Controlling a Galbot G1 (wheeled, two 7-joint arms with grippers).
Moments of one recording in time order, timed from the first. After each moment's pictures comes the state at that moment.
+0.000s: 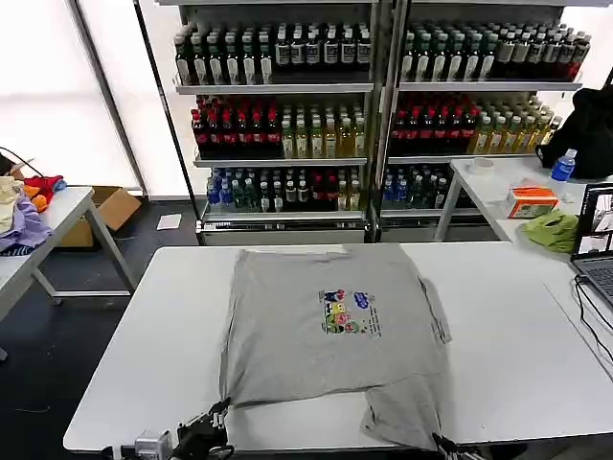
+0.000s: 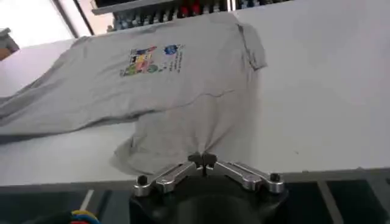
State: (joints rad) left arm 1.78 -1.09 -0.42 -2.34 -0.64 0.57 -0.37; right arm -2.15 1.05 0.68 2.44 0.69 -0.36 0.13
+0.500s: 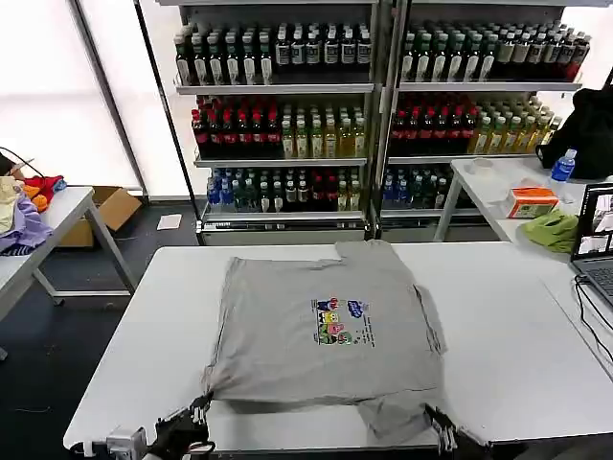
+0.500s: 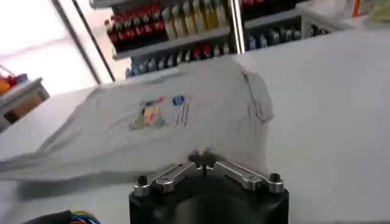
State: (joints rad) left arm 1.65 -1.03 -0.48 -2.33 -0.78 0.57 -0.38; right arm -1.81 1.07 0.62 2.34 0.74 -0.29 0.16
